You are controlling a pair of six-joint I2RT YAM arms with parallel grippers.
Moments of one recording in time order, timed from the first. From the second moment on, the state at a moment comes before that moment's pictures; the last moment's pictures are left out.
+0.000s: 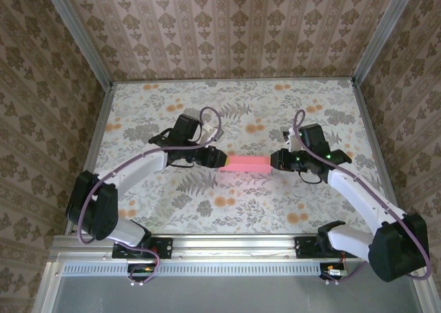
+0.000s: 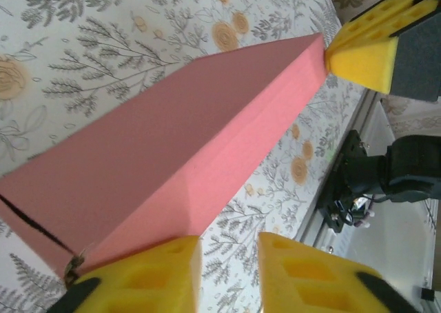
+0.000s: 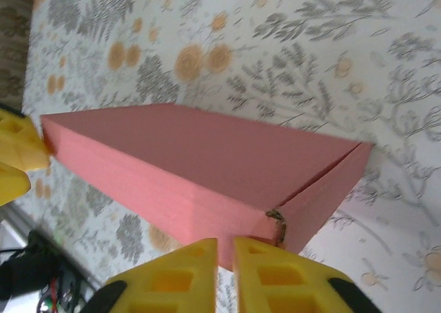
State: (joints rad) left arm -0.62 1.44 0.97 -0.42 0.75 -0.29; right arm 0.28 1.10 0.76 -0.54 -0.48 0.43
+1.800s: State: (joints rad) left arm -0.70 1.55 0.79 -0.14 0.38 -0.70; right arm 0.50 1.38 0.74 -0.37 -0.28 0.64
